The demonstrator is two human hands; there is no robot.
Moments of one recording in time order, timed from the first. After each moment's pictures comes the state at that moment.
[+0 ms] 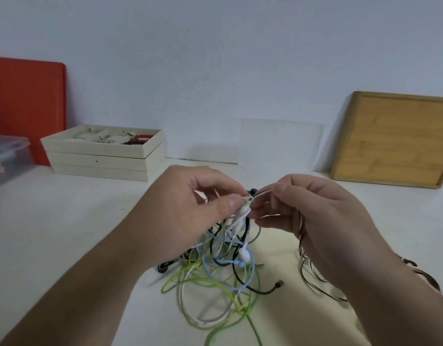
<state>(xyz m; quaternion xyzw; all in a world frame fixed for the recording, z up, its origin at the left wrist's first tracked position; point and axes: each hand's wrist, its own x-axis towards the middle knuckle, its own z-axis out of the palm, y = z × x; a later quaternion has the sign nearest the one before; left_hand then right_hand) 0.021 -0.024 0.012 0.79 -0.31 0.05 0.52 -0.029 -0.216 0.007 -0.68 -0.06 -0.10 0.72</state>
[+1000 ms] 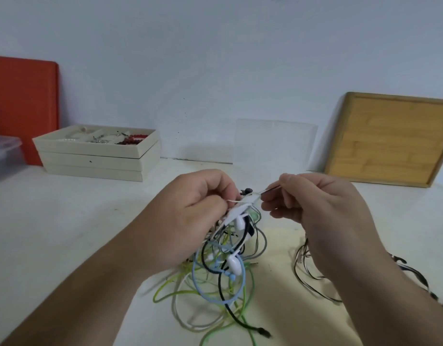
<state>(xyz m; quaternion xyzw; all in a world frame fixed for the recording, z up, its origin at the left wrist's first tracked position) 0.008 -0.034 0.018 0.78 -0.30 -0.03 0.55 -0.031 -0.215 0.011 -0.72 0.02 -0.23 0.65</state>
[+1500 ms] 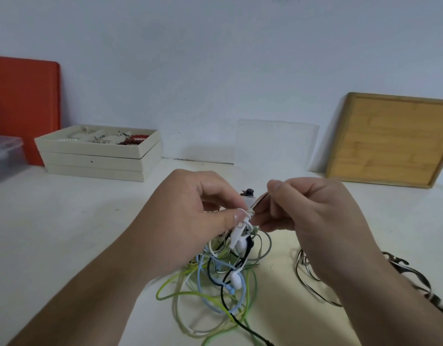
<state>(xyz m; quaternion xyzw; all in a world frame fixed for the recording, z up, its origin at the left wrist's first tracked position) 0.018 -0.033 0.009 0.76 -0.33 0.04 0.55 -0.036 -0.208 0.014 -0.74 -0.02 -0.20 0.64</state>
